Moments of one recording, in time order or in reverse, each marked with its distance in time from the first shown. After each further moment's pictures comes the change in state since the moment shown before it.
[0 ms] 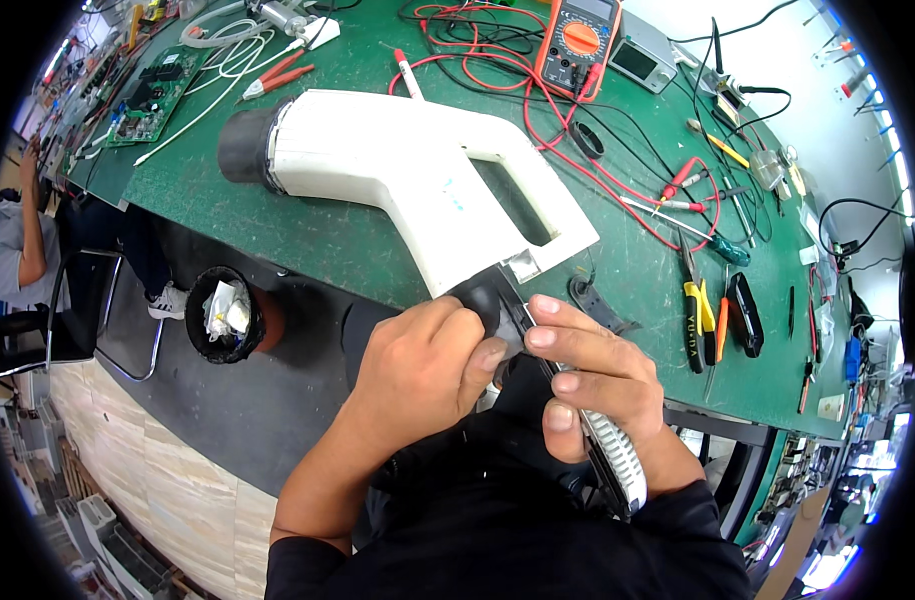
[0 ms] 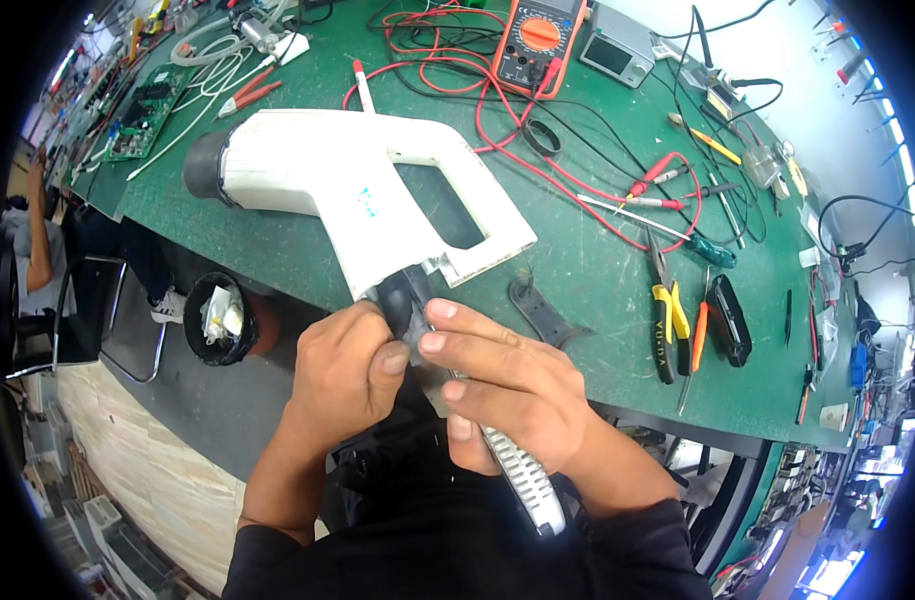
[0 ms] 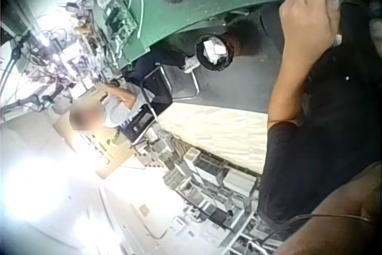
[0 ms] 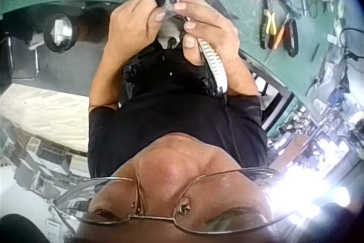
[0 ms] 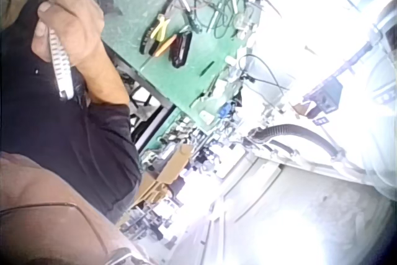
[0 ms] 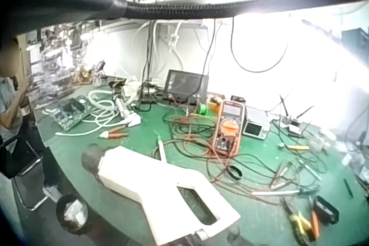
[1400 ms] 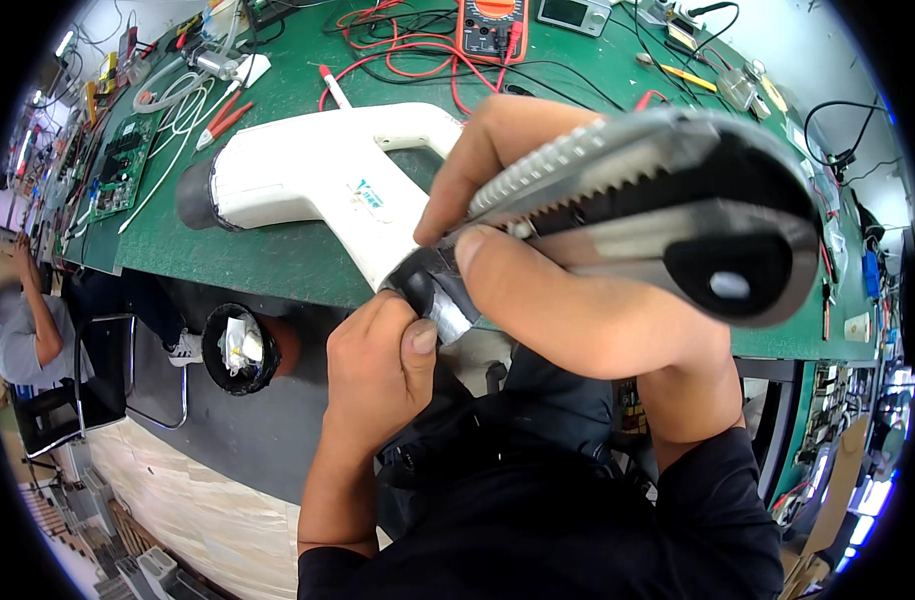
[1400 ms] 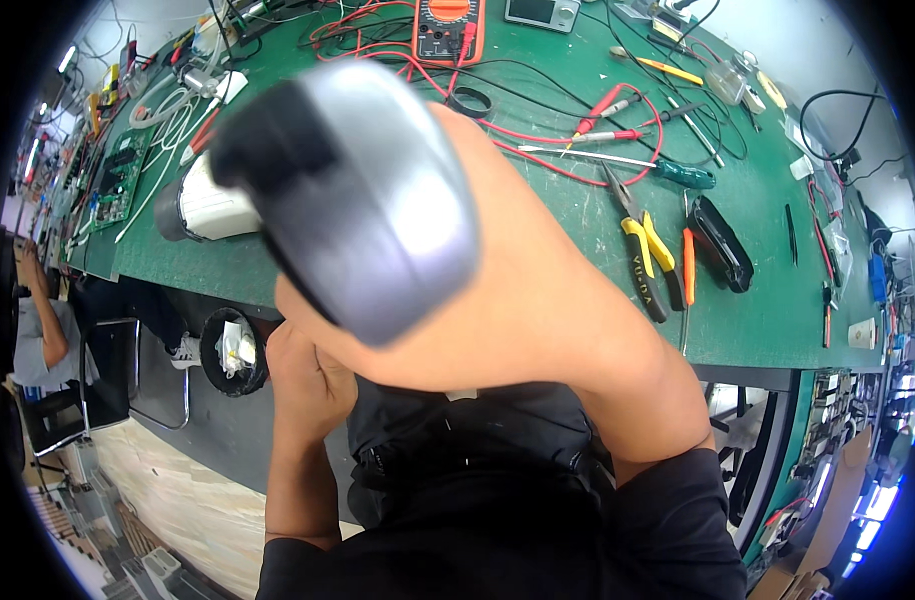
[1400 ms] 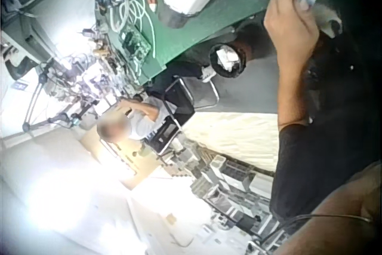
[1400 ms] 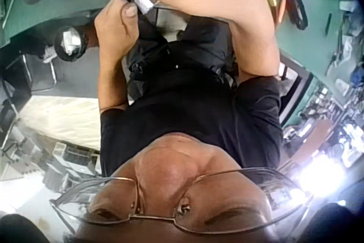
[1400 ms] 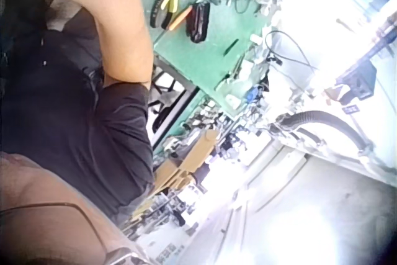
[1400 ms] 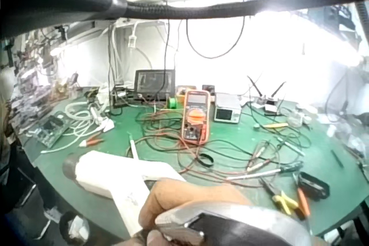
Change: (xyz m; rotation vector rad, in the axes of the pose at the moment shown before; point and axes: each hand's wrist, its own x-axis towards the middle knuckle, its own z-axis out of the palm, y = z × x) left_hand -0.004 0.003 0.000 -0.022 -0.020 -0.067; right_hand 0.091 -0.013 -0.030 0.205 -0.038 0.468
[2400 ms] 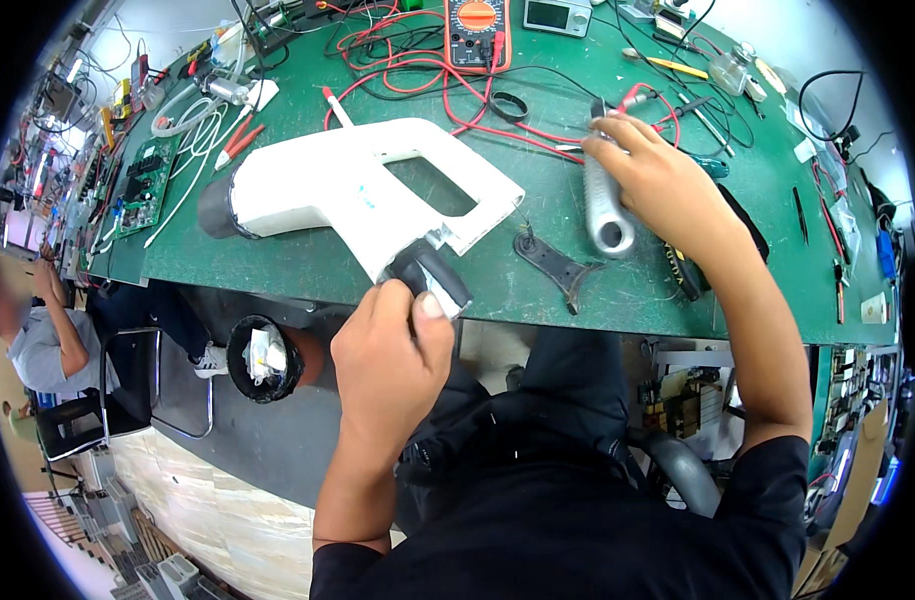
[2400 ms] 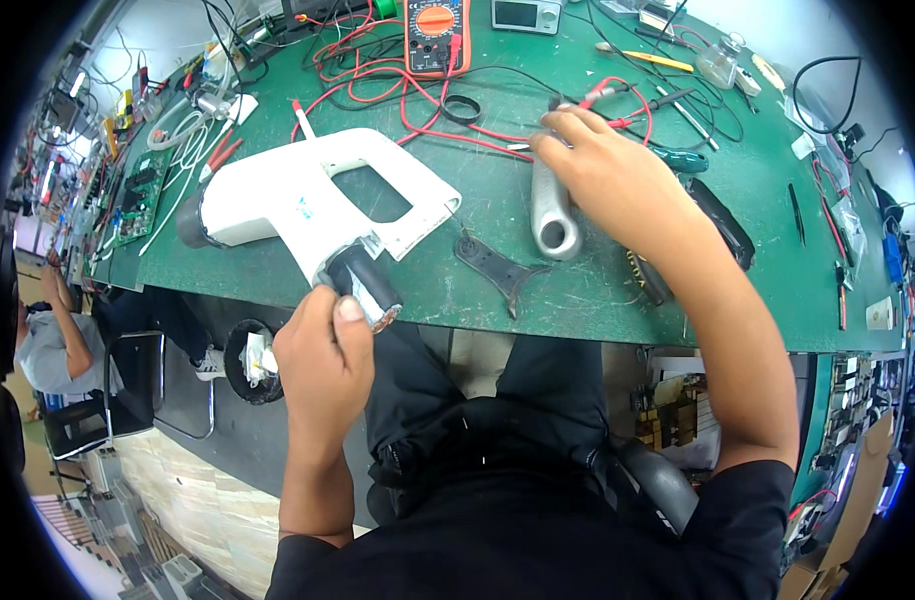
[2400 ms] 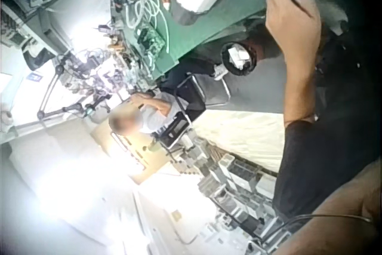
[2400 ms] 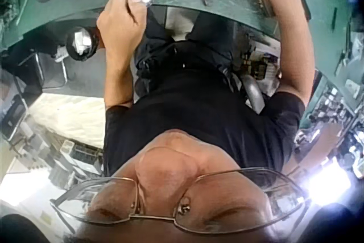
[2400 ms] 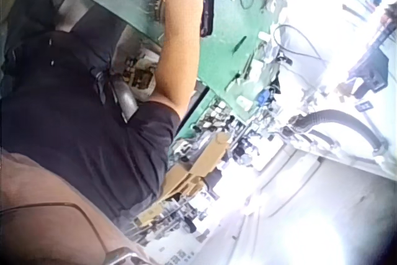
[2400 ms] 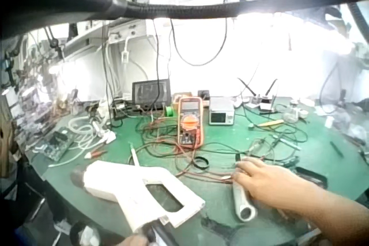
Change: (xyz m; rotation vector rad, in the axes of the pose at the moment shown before) left_hand 0.008 0.030 0.003 0.253 0.010 -0.182; right_hand -0.052 0.082 -0.114 -1.487 -0.172 -0.167
